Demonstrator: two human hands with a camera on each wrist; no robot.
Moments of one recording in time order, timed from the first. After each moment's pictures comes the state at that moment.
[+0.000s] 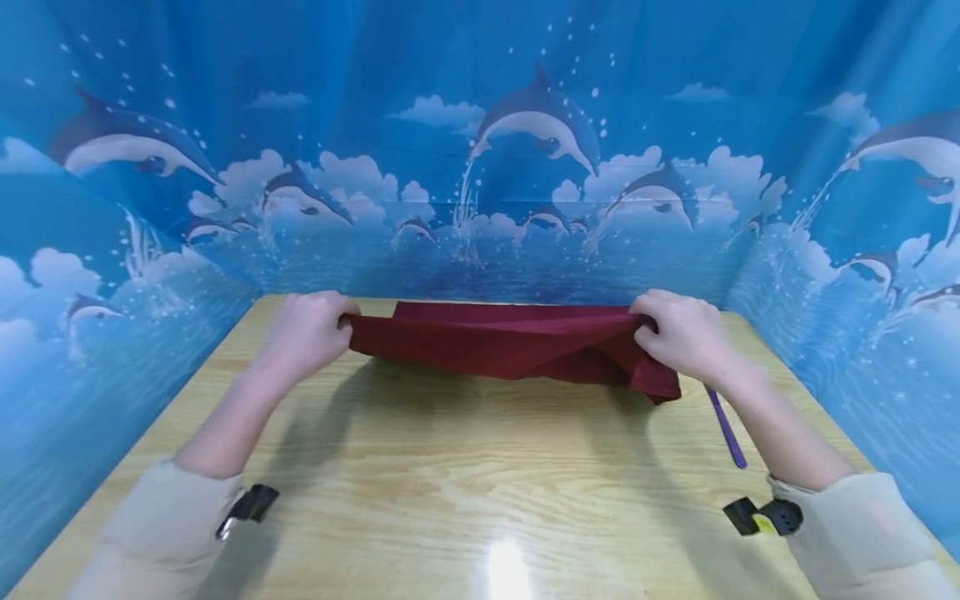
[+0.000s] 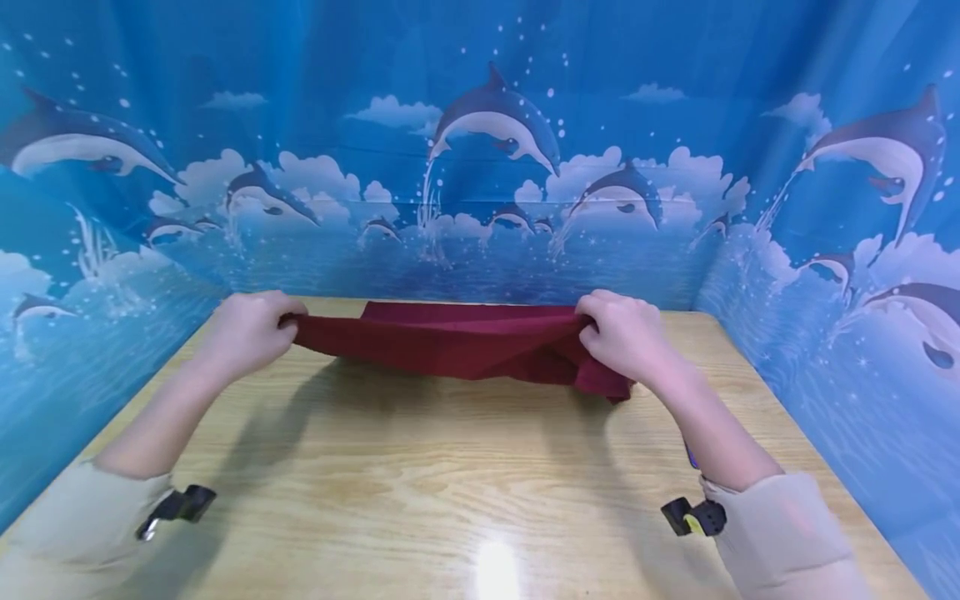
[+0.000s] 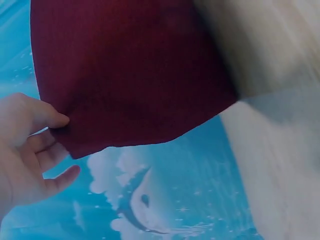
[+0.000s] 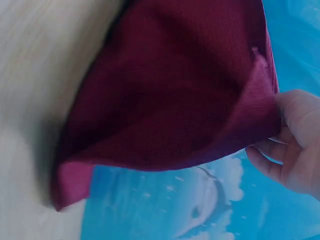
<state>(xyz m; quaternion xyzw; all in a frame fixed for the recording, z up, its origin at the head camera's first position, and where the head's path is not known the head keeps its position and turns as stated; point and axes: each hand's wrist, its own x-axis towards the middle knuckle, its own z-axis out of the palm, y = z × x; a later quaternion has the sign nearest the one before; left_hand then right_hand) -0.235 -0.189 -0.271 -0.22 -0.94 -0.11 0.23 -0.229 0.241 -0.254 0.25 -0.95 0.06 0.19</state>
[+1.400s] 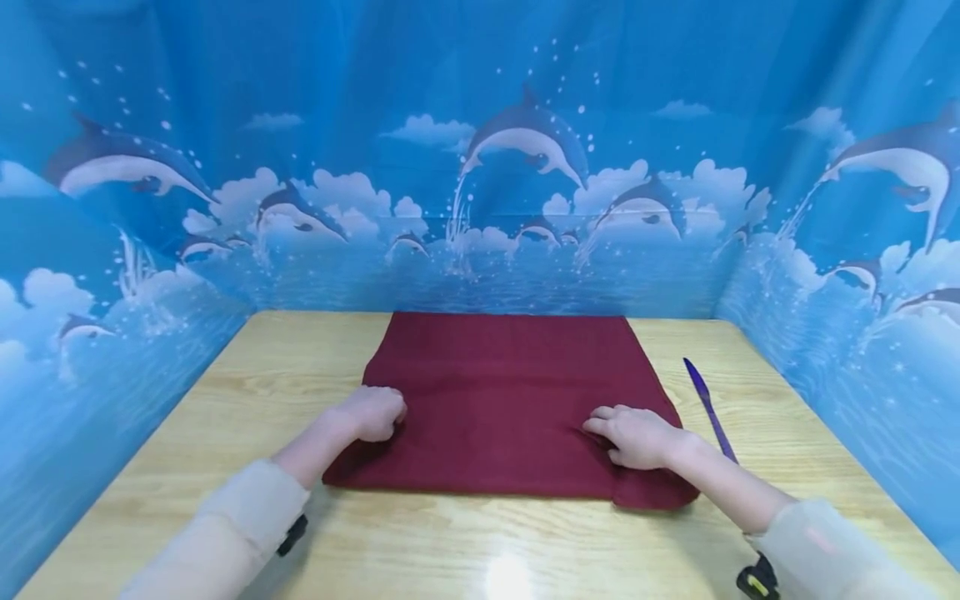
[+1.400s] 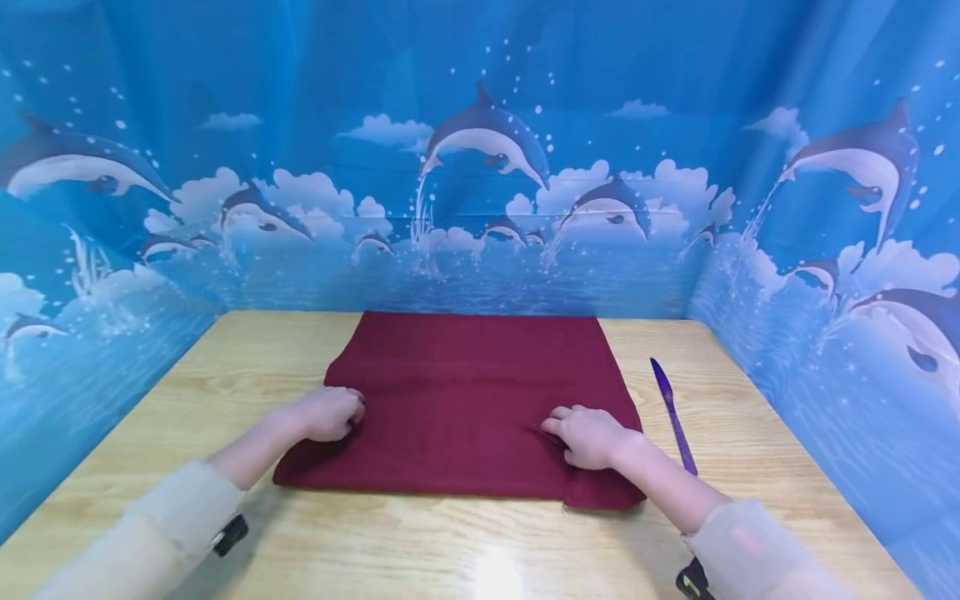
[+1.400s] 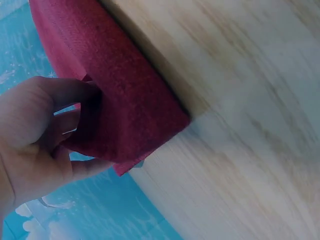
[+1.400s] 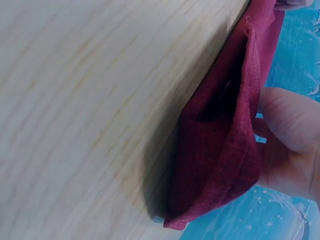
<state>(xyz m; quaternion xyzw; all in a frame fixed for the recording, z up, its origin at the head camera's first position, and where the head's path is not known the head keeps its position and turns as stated) -0.259 -0.150 -0.374 -0.32 -0.94 0.01 -0.08 -0.222 0.245 -0.378 0.36 -0.93 -0.03 -0.05</state>
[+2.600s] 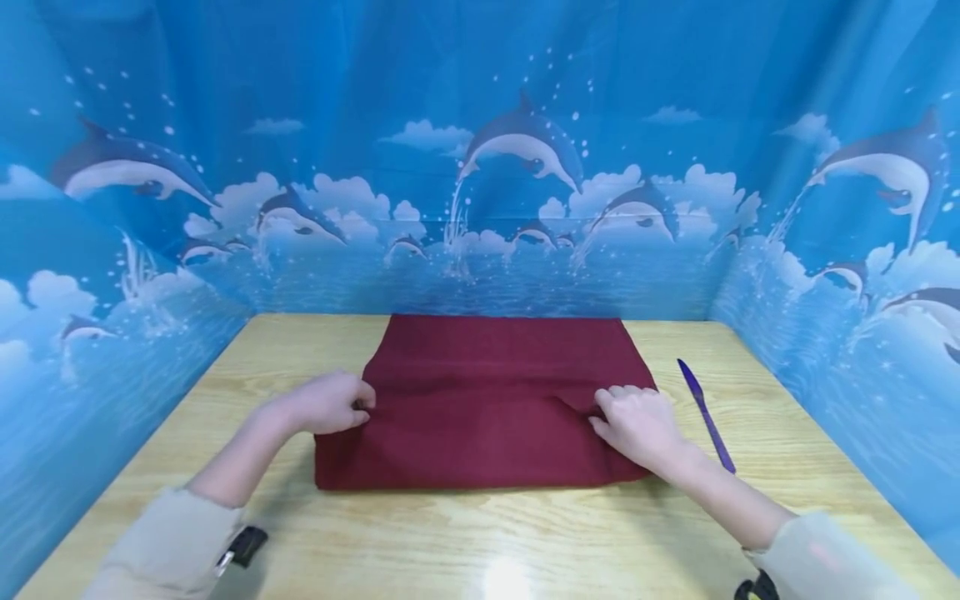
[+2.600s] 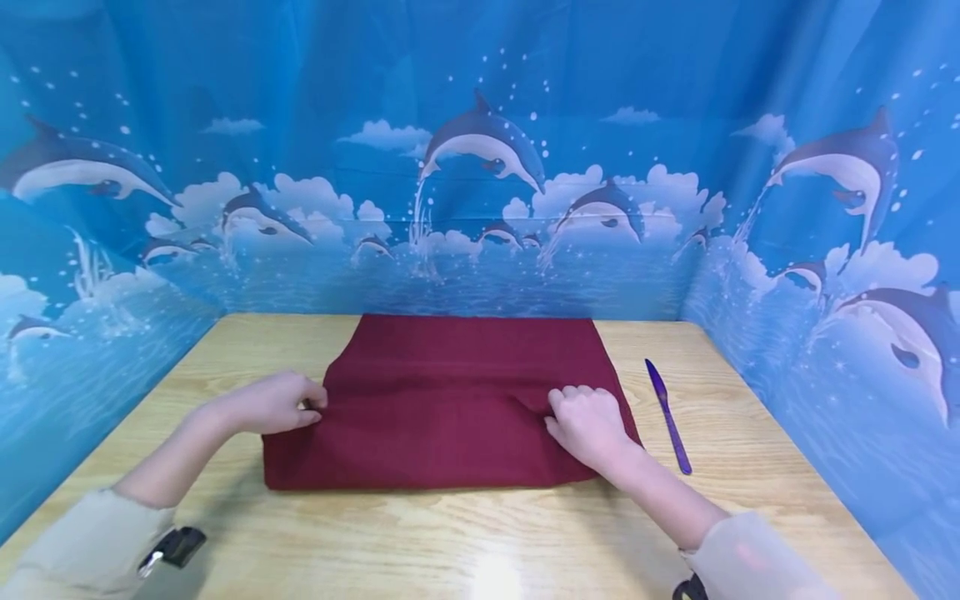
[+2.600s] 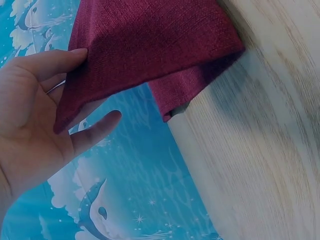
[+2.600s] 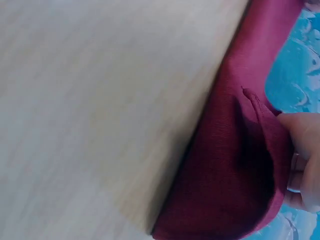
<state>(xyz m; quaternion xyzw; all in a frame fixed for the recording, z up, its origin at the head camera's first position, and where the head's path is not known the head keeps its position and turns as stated) -0.234 -0.187 -0.316 -0.31 -0.93 -0.12 -0.13 -0.209 0.231 -0.371 0.27 -0.91 -0.04 0.30</state>
